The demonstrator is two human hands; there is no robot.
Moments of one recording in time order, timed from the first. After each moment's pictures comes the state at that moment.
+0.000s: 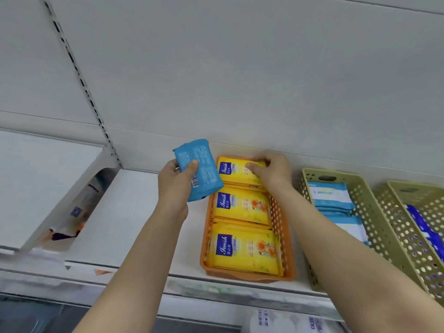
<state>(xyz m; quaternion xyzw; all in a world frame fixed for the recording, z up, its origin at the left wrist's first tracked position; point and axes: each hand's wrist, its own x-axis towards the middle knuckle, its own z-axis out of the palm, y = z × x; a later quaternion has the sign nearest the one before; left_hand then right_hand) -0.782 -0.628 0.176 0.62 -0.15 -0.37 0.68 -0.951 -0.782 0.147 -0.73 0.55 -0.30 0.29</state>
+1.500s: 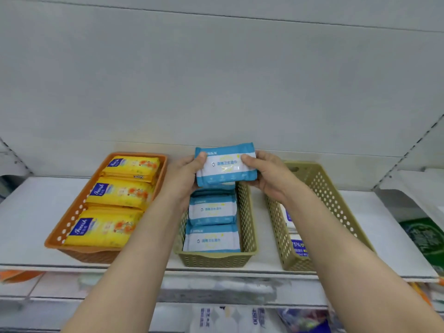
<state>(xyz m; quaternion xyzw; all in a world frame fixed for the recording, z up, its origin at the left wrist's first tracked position) -1.081 -0.700 0.211 0.55 -0.27 -0.47 0.63 -1.256 -0.795 0.210 -0.49 0.39 -0.32 0.71</state>
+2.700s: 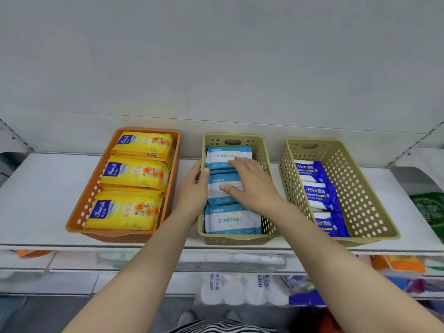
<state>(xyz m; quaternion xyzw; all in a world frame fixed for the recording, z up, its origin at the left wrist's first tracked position) -1.054 -0.672 0.128 0.68 -0.33 -0.41 0.51 -1.202 -0.739 0.147 -0.87 0.45 -0.07 0.19</state>
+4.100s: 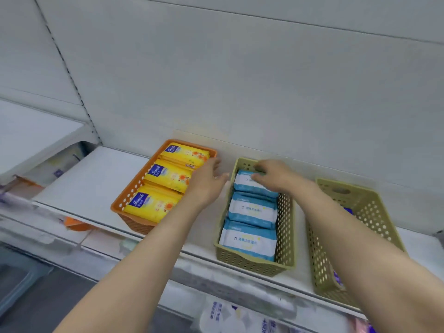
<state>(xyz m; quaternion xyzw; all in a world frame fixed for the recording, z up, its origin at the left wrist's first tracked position) -1.027 -0.669 0.191 0.78 -0.42 -0.21 0.41 -1.167 -0.813 0.211 -0.90 0.41 0.05 0.15</state>
